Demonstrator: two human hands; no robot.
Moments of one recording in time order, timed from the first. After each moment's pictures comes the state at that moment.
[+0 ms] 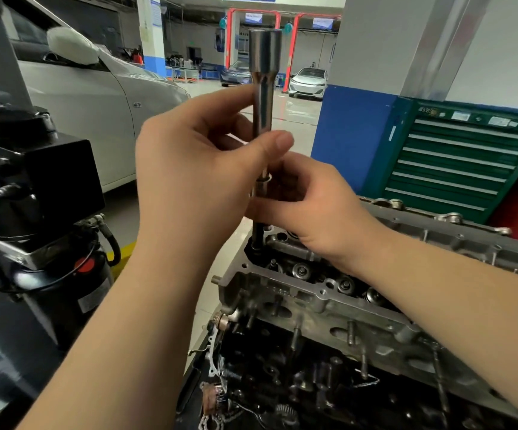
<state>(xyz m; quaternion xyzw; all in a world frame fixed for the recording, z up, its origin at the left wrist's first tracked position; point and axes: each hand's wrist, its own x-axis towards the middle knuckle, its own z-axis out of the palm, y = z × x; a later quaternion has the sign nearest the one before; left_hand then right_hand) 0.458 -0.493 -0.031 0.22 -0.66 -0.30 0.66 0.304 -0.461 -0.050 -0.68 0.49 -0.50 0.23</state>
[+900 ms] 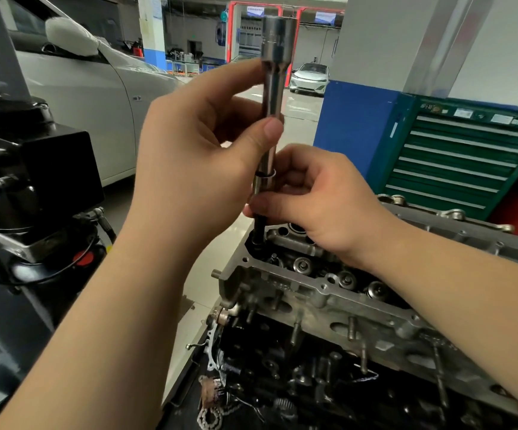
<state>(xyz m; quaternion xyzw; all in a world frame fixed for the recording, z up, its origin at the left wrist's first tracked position) 0.467 -0.494 -0.029 0.17 -0.71 -0.30 0.62 0.301 -0.455 -0.049 -0.67 0.49 -0.50 0.24</state>
